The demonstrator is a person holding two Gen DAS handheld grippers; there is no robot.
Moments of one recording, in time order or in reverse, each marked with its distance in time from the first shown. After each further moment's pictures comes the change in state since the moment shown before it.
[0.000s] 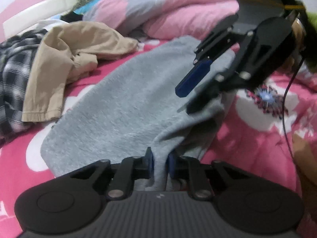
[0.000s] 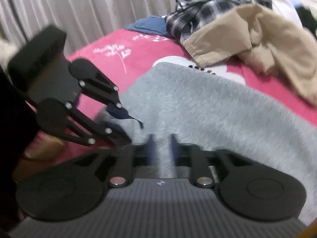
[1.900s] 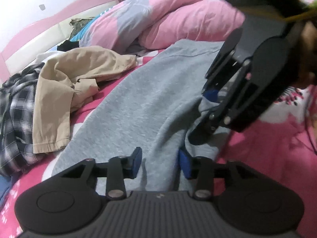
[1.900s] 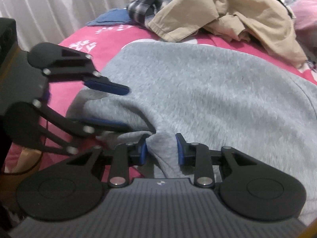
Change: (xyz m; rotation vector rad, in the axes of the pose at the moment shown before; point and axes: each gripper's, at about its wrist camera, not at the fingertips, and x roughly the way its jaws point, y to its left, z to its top) left arm 0.024 -0.029 0.006 0.175 -0.053 0.136; right arm 0.029 0.011 -0.036 0.158 0.016 -0.225
